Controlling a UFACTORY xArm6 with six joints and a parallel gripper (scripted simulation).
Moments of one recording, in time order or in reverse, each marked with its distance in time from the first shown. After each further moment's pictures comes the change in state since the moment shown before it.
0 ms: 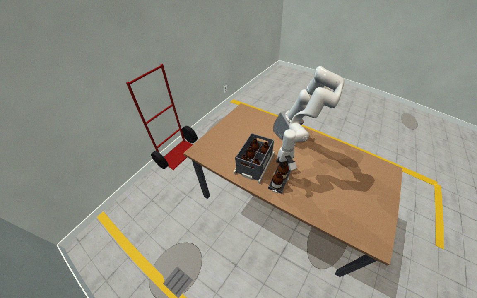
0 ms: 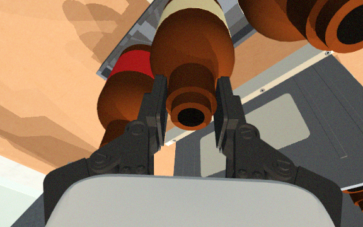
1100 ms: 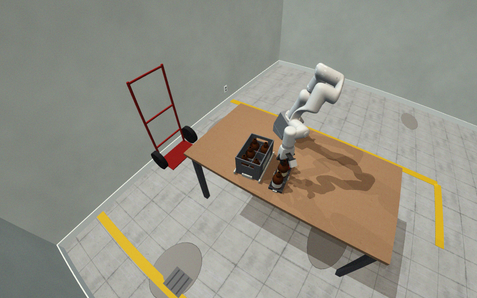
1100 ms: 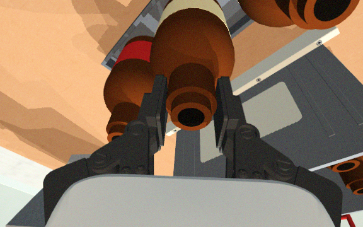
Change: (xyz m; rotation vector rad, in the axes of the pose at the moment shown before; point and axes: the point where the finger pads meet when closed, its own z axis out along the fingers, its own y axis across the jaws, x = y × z) arm -0.001 0.000 -0.023 -0.001 0.001 0.000
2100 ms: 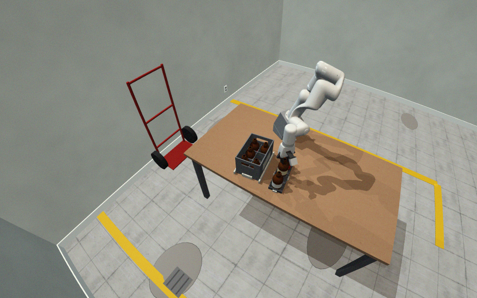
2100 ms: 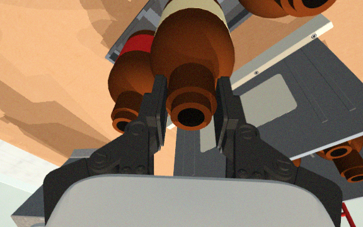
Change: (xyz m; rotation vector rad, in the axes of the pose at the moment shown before) arm -0.001 0.000 -0.017 0.000 -0.001 0.000
